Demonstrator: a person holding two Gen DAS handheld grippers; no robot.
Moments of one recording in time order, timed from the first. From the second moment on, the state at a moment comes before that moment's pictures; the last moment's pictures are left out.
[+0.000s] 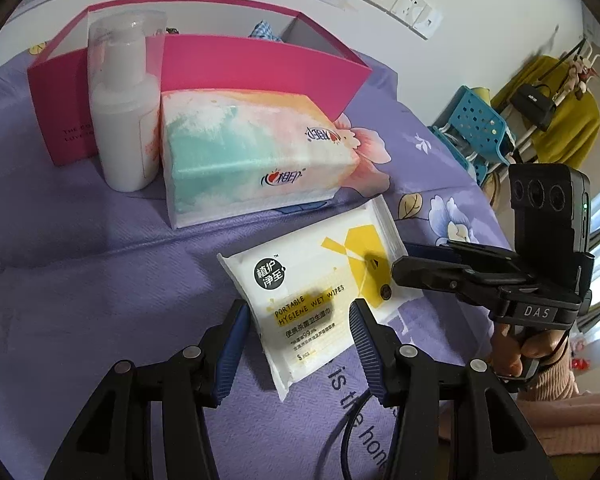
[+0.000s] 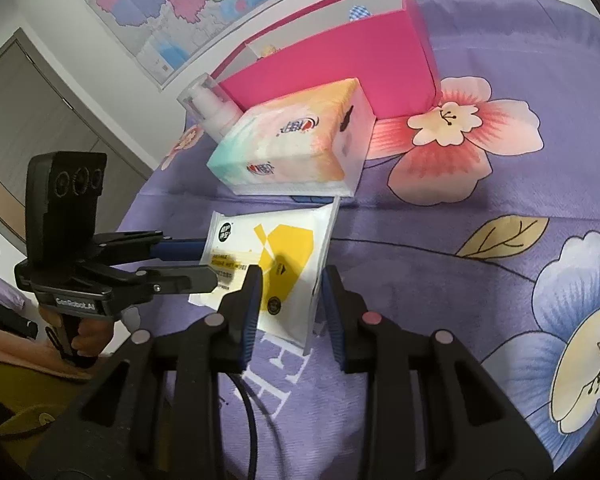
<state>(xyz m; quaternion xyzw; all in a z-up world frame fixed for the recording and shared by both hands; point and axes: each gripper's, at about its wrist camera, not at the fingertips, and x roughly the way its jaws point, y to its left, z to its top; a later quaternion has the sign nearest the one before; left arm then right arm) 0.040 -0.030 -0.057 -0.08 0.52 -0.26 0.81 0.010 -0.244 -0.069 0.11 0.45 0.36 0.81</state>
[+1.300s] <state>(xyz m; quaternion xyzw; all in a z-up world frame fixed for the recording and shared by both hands) 0.035 -0.027 -0.026 -0.07 0.47 -0.25 0.84 0.009 -0.244 -0.049 0.12 0.42 0.37 0.82</state>
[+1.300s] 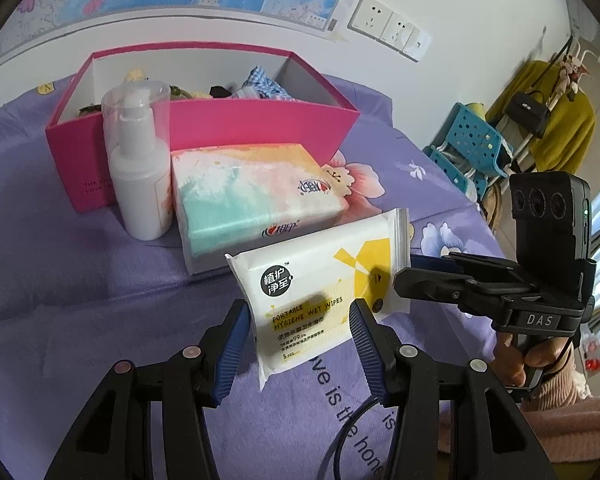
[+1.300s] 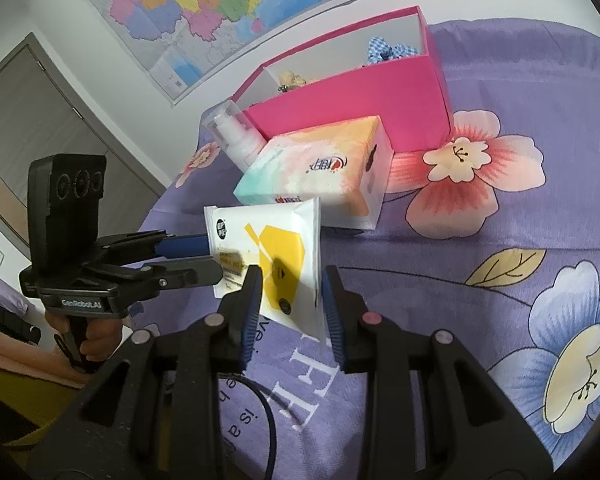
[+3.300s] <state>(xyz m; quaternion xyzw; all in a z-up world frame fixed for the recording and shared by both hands) 0.066 -0.037 0.028 -0.04 0.41 -0.22 0.89 0.037 -0.243 0.002 0.11 0.35 0.37 0.85</state>
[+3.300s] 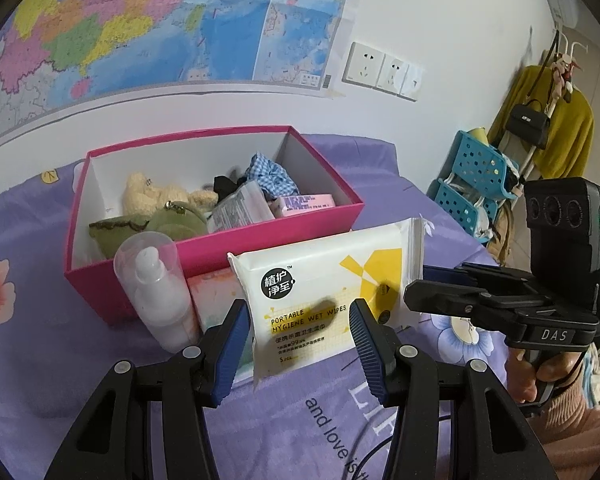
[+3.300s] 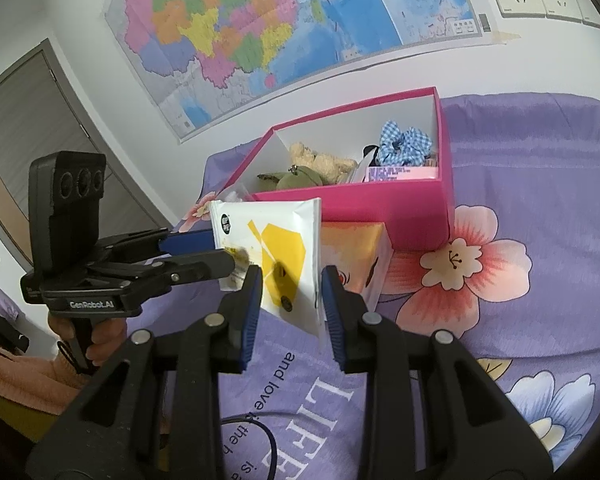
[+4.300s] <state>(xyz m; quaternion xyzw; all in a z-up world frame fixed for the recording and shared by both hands) 0.093 -0.034 0.045 -0.03 0.39 -0.21 0.90 0.055 -0.236 0.024 0.11 0.32 0.37 0.87</state>
